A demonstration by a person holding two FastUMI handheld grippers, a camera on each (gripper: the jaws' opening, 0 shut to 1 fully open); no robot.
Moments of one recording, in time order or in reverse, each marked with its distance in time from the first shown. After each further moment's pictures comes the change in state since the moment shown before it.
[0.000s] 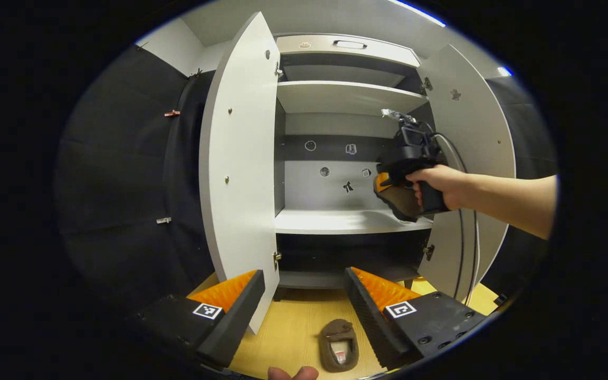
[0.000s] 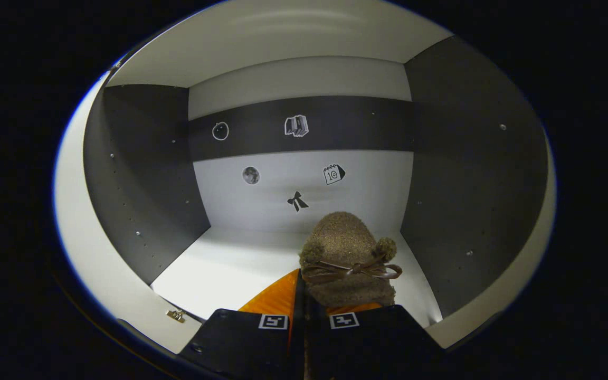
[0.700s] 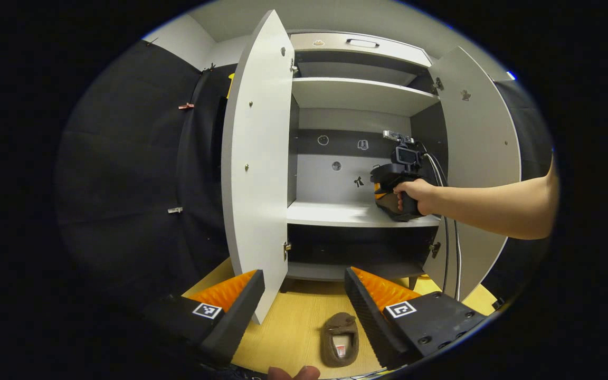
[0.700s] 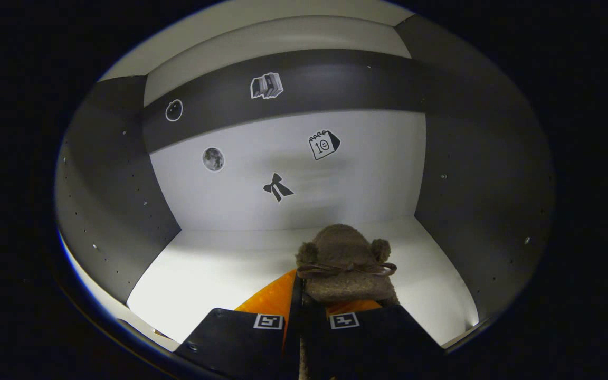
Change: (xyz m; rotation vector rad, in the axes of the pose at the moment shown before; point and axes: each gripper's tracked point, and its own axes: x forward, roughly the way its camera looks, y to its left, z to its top) left arm -0.013 0.008 -0.007 -0.030 0.017 0.049; right arm 0.075 -0.010 -0.036 0.104 0.096 -0.049
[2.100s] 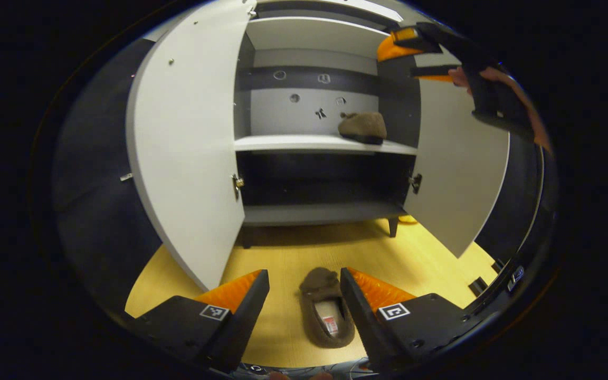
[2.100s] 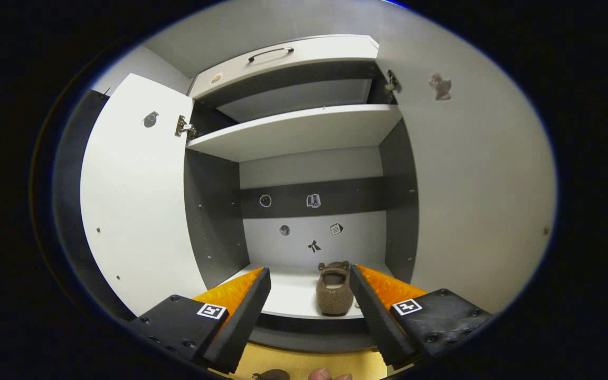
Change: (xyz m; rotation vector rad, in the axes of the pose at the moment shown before) left arm 0.048 -0.052 -0.163 0.103 0.362 -0.240; right arm -0.322 0.004 0.033 -0.083 -0.475 0.149
